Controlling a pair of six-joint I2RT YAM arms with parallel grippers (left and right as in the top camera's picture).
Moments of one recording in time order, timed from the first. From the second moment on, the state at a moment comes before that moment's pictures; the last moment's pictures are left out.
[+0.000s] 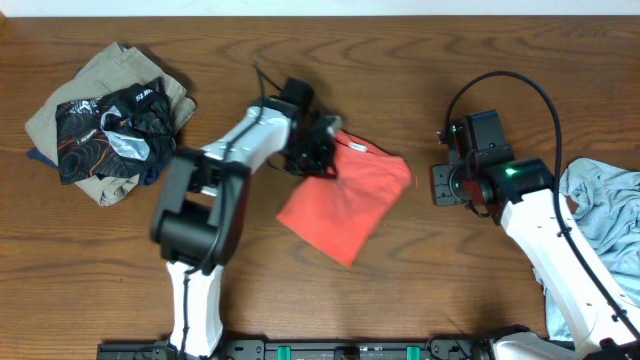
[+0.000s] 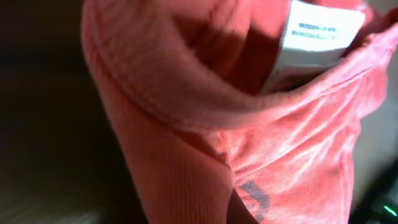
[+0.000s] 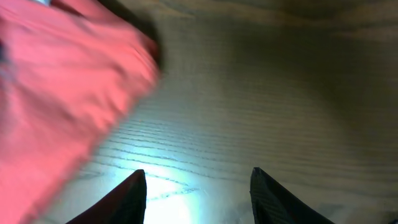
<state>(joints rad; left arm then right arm) -0.33 2.13 1.48 -0.81 0.54 -0.05 0.26 1.37 1.03 -0.85 0.04 0.15</state>
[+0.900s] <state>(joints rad) 0.50 1.79 1.53 -0.57 0.18 -0.13 0.21 1.37 1.03 -0.88 0.05 0.16</state>
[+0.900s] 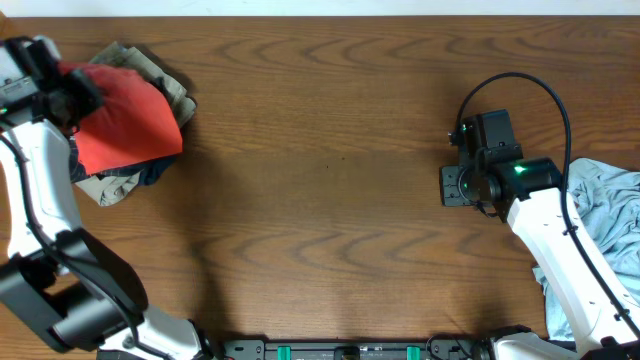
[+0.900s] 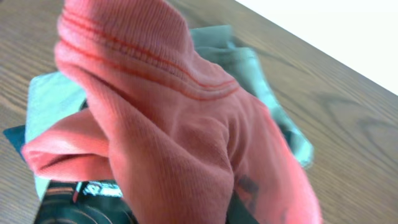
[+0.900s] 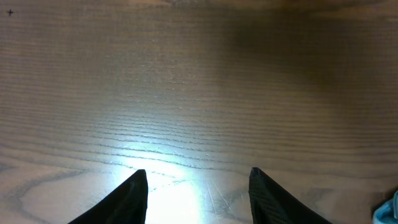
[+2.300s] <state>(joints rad) 0.57 2.09 1.55 -0.46 0.44 -0.29 0.21 1.37 1.03 -0.91 0.05 0.16</state>
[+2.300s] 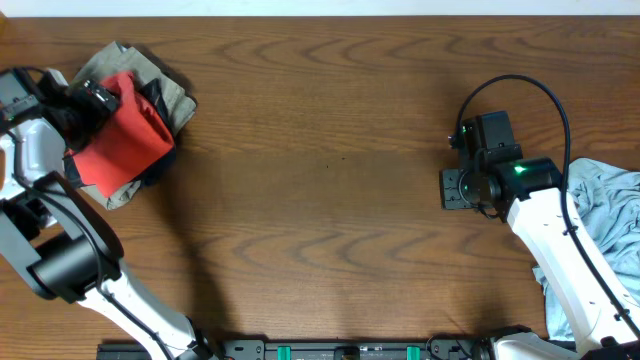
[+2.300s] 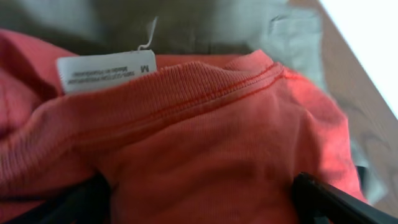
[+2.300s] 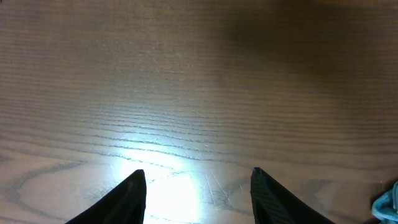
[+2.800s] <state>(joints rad) 0.50 1.83 1.57 -0.59 0.54 -0.26 0.13 1.37 1.03 -0.85 -0.05 0.18</state>
